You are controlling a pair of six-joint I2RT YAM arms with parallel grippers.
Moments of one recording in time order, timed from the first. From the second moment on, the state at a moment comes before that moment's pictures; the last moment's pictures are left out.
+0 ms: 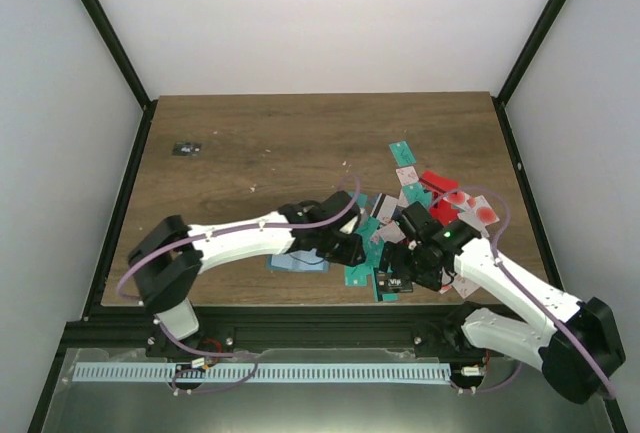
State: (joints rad) left arm -1.03 1.66 1.12 -0.46 0.29 -0.72; right arm 0.63 1.05 0.70 -0.98 -0.12 0.89
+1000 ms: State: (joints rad) left arm -1.07 2.20 1.60 -0.48 0.43 -0.68; right arm 0.58 0.87 0.49 -1.00 -0.29 1.19
